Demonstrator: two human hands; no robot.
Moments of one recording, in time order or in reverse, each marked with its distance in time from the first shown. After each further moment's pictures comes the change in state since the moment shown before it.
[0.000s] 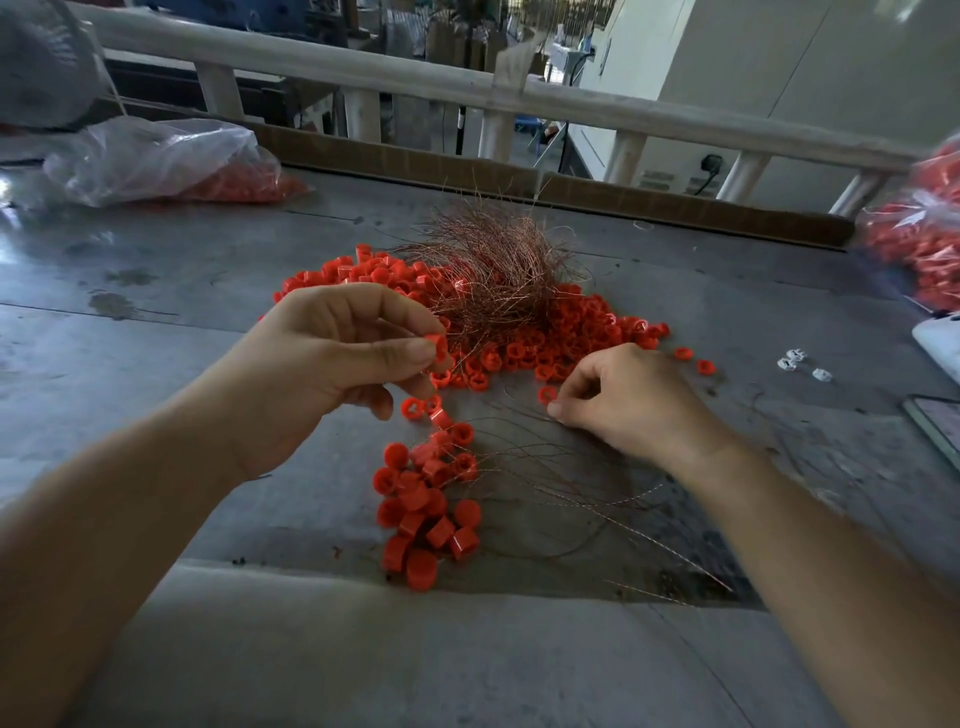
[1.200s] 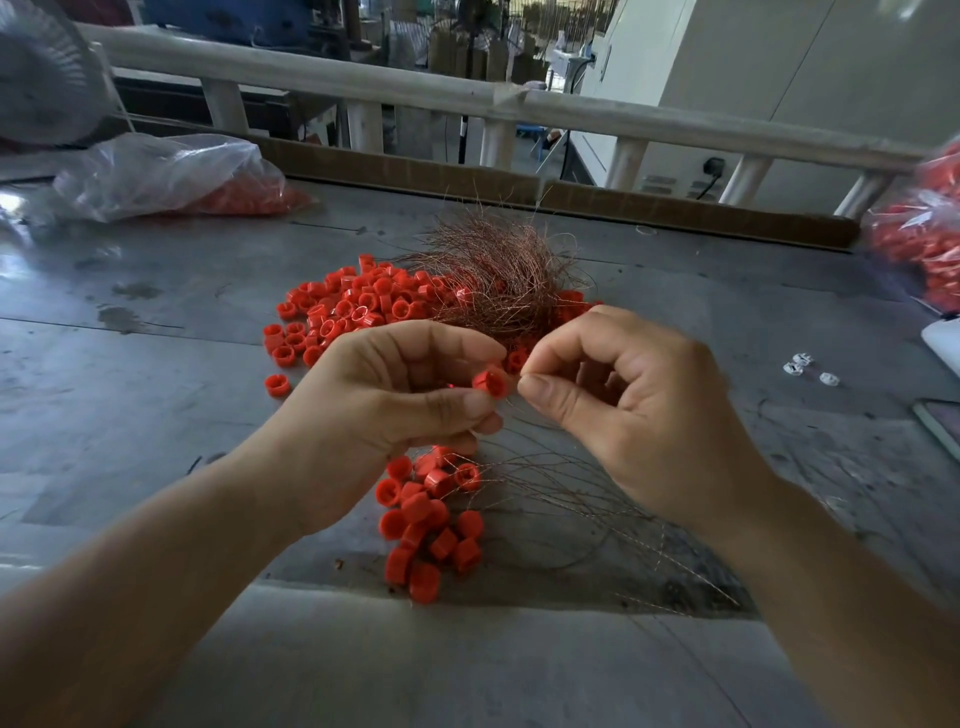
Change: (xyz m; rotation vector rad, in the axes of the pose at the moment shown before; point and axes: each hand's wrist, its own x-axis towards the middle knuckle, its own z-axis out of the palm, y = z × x) left_hand -0.008 -0.006 0.024 -0.221 -0.121 0.021; right_hand -0.041 -0.042 -0.022 0.429 0.259 -0.530
